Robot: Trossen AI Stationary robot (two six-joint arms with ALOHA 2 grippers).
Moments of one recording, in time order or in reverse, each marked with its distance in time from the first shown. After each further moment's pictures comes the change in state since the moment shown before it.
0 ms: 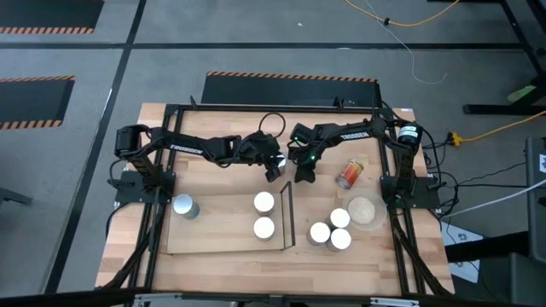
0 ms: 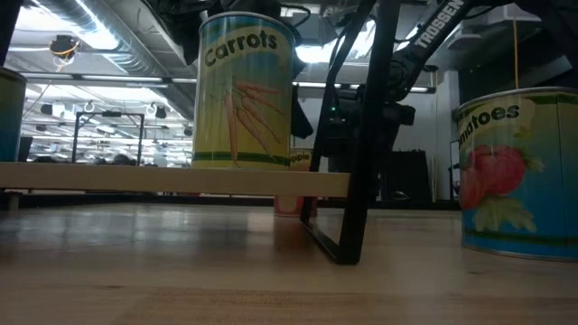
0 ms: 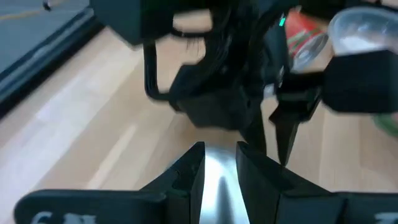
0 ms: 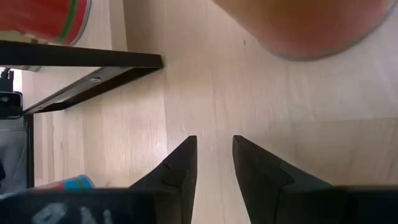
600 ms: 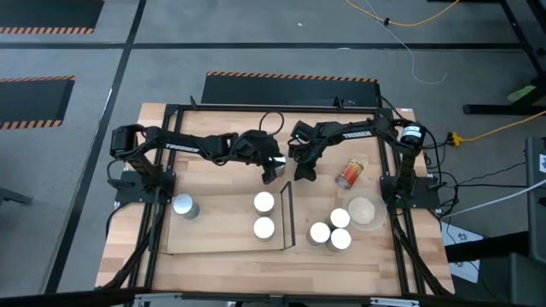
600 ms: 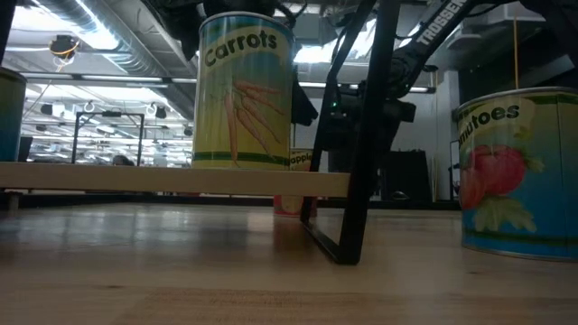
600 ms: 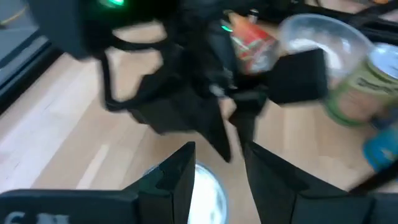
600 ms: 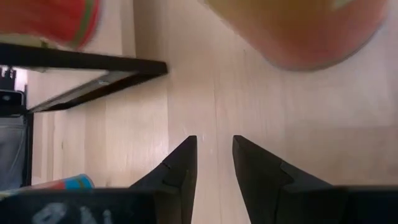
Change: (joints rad) left arm 0.007 -0.042 0.000 -0.003 0.152 0.085; right arm -0.014 -0.032 0.000 -0.005 0.001 -0.031
